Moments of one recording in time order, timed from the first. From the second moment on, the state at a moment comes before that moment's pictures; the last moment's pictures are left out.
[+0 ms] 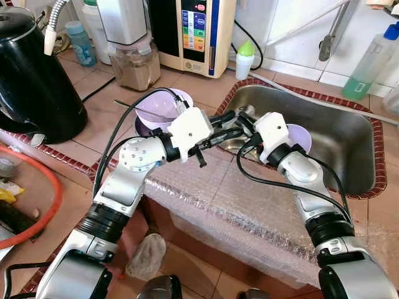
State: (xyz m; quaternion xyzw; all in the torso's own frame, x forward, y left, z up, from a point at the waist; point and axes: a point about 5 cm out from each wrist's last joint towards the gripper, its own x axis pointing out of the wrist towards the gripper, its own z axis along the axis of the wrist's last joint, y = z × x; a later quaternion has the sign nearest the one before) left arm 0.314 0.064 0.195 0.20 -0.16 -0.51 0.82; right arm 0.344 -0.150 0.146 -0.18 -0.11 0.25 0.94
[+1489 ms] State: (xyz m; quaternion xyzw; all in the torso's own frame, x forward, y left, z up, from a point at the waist) left arm 0.322 0.098 0.167 0.22 -0.11 -0.41 0.88; right arm 0.359 -0.170 0.102 -0.10 0.04 0.16 0.98
